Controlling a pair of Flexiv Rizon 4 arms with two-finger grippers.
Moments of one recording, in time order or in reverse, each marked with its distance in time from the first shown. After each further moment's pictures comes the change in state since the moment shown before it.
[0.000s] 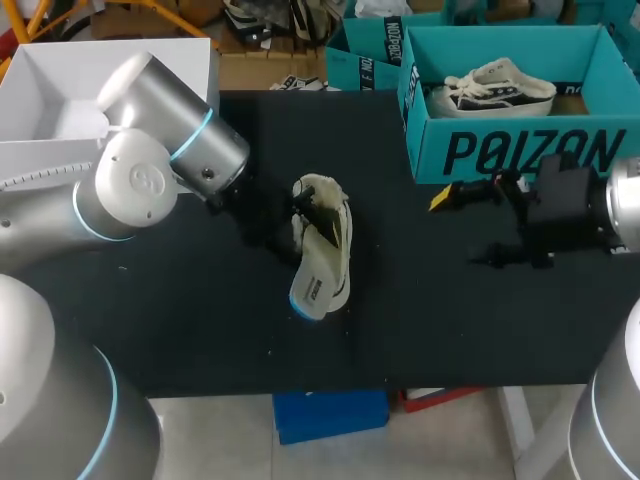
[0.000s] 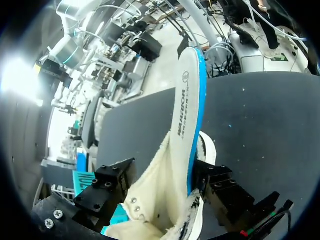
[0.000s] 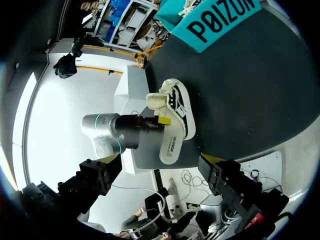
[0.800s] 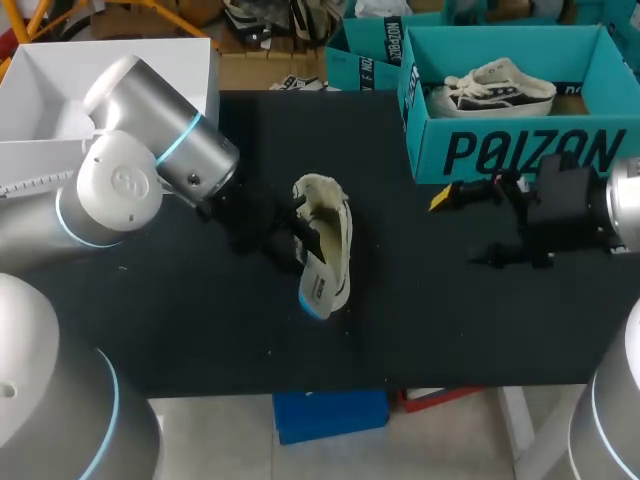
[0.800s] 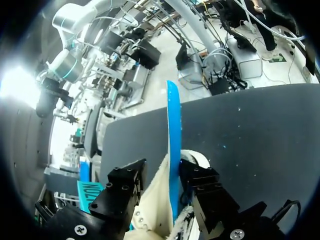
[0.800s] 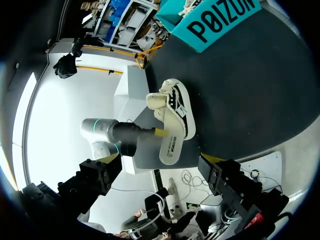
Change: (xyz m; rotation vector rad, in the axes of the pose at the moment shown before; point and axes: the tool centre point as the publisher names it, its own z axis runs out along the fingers) left arm 0.004 -0.034 -0.010 0.055 -0.018 0.029; right arm 0.000 0.000 0.000 0.000 0.000 0.000
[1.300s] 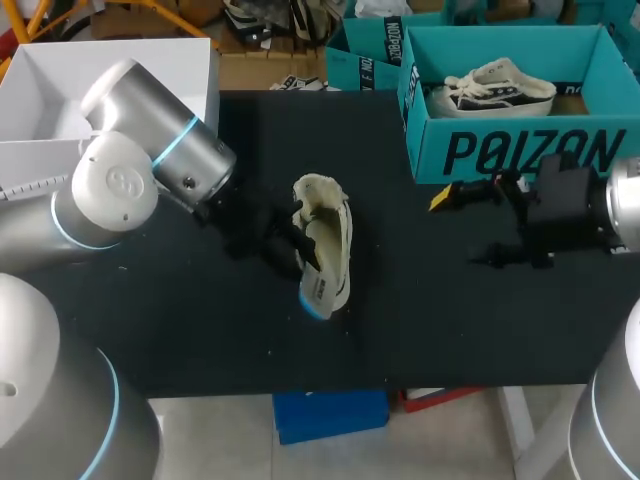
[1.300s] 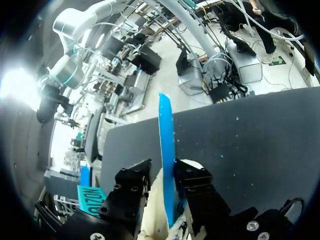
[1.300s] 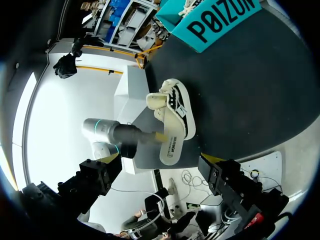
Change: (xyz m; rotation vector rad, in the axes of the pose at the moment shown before) left arm 0.004 -0.013 0.002 0.049 -0.010 0.002; right arm 0.000 0.000 0.000 0.000 0.000 0.000
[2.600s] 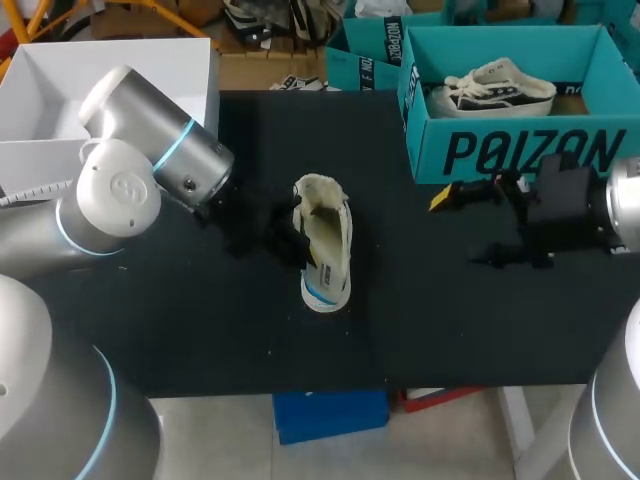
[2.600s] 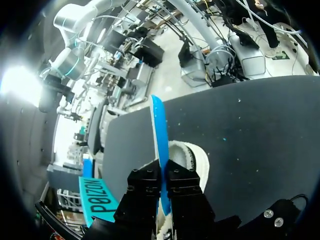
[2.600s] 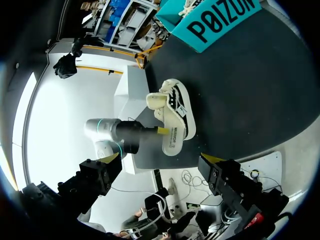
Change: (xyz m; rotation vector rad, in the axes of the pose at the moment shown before) left arm 0.003 0.028 0.000 -0.068 -0.033 -0.005; right arm 0.000 0.000 0.000 0.000 0.000 0.000
